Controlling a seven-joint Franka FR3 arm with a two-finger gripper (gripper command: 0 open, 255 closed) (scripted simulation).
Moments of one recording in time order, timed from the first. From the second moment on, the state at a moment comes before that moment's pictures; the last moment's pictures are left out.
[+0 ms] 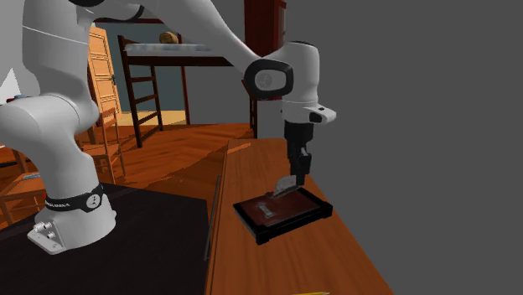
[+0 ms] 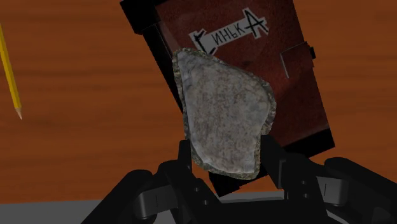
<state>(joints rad) 0.40 0.30 -0.07 -1.98 0.06 2.30 -0.14</state>
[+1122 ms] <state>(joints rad) 0.44 0.40 -0.05 -2.05 0.06 2.46 -0.08</state>
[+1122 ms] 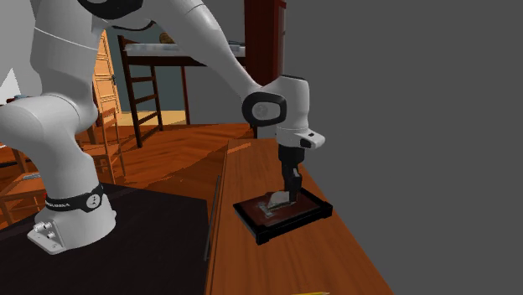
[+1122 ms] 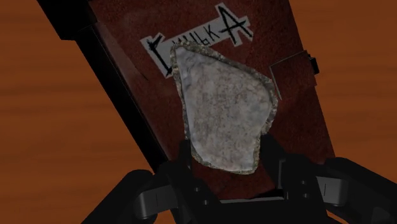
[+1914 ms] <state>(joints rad) 0.41 0.69 -0.02 -1.52 0.00 1.84 -0.24</state>
